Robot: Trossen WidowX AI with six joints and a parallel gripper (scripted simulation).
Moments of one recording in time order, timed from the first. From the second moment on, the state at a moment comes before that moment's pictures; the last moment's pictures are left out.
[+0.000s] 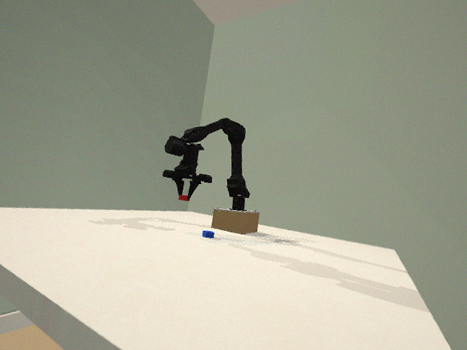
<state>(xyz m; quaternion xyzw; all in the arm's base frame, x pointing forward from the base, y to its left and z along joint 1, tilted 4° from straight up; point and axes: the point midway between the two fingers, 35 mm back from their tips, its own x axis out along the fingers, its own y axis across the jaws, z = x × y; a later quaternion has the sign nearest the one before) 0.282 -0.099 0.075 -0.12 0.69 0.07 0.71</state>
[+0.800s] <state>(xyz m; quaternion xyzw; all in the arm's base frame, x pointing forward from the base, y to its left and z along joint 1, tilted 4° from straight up) 0.289 0.003 0.026 -0.30 0.64 0.26 0.65</state>
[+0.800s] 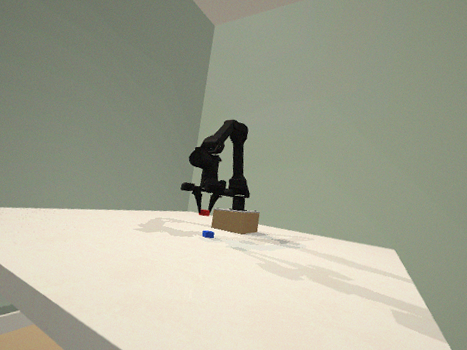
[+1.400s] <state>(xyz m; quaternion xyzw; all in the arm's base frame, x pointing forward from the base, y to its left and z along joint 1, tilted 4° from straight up) 0.280 0.027 -0.011 -0.36 0.62 0.31 0.62</state>
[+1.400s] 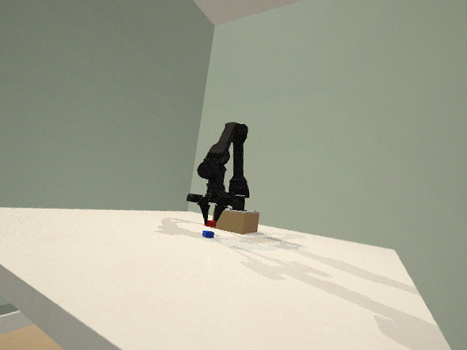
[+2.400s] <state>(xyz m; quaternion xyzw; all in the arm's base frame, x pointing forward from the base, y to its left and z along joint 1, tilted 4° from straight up) 0.282 0.026 -0.029 -0.36 0.62 0.31 0.62</state>
